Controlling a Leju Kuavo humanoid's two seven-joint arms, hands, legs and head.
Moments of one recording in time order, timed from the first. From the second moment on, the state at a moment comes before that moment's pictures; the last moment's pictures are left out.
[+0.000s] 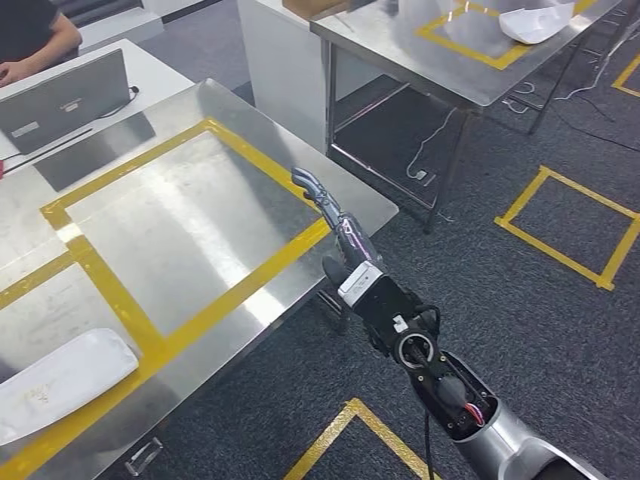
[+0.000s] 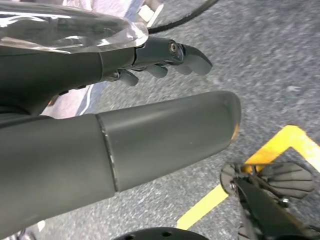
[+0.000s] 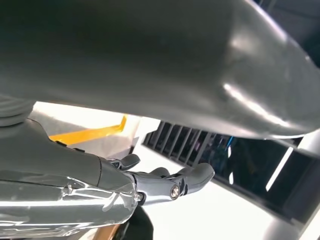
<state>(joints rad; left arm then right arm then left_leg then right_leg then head) -0.12 0.11 -1.17 -0.21 1.07 0.24 -0.05 -0.26 0.00 0.54 -1.68 0.02 -0.21 -0.42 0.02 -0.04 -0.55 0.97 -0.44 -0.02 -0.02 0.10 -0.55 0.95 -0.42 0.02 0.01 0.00</state>
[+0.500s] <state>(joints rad) -0.12 0.11 -1.17 -0.21 1.07 0.23 -0.04 -0.26 0.00 0.53 -1.70 0.02 -0.20 -0.42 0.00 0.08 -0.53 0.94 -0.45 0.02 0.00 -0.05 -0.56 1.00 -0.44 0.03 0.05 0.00</state>
